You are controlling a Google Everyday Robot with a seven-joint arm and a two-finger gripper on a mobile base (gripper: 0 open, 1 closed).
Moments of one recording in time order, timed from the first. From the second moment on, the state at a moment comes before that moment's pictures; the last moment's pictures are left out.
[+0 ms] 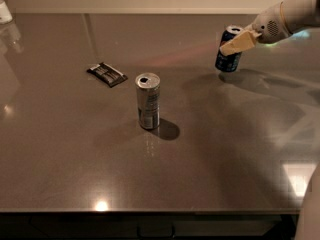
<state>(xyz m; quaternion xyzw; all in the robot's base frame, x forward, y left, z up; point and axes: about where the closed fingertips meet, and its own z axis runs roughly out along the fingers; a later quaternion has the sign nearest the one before) 0.699 -0.212 0.924 -0.41 0.81 0.19 0.37</state>
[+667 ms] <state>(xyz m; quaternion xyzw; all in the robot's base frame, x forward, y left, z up) 0.629 -0.165 0.942 -0.46 0.77 0.25 0.37</state>
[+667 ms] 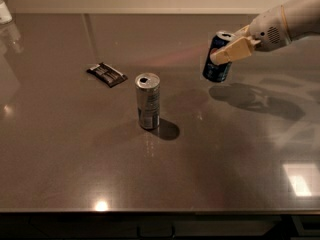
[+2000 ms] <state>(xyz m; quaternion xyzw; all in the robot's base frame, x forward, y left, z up) 0.532 -0.071 0.910 -0.59 0.69 0.29 0.31</state>
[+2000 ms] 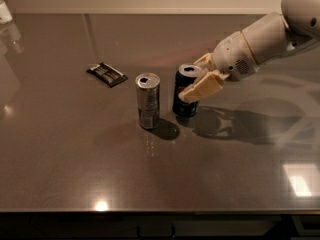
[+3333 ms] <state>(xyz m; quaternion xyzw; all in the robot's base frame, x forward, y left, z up) 0.513 -0.054 0.900 -0.61 0.67 0.29 0.31</state>
